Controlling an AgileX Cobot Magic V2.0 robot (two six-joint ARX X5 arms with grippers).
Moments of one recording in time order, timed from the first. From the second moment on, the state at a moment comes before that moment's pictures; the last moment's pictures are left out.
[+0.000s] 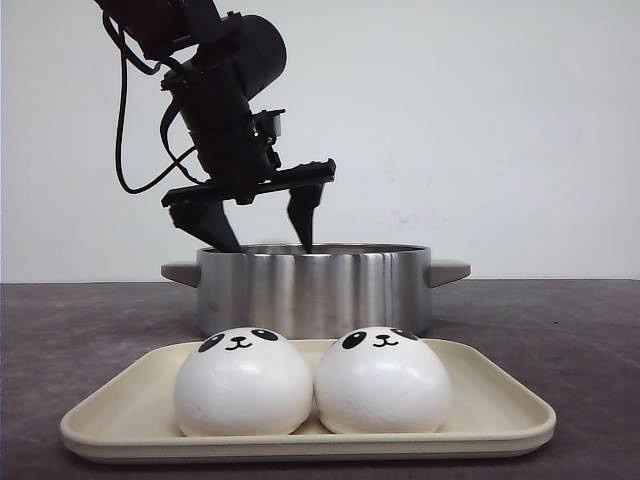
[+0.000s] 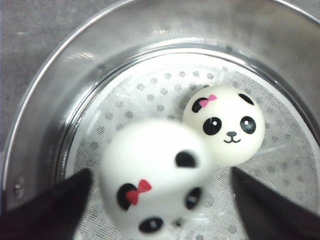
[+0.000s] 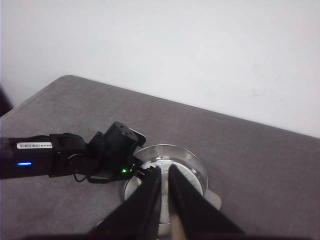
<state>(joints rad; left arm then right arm) -0.55 1.93 1.47 -0.38 -0.10 -0.29 1.12 1.26 2.22 -1.34 0.60 0.34</state>
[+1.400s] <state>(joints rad) -0.55 0.97 1.52 -0.76 -0.11 -0.27 0.97 1.37 1.07 -0.86 0.03 0.60</state>
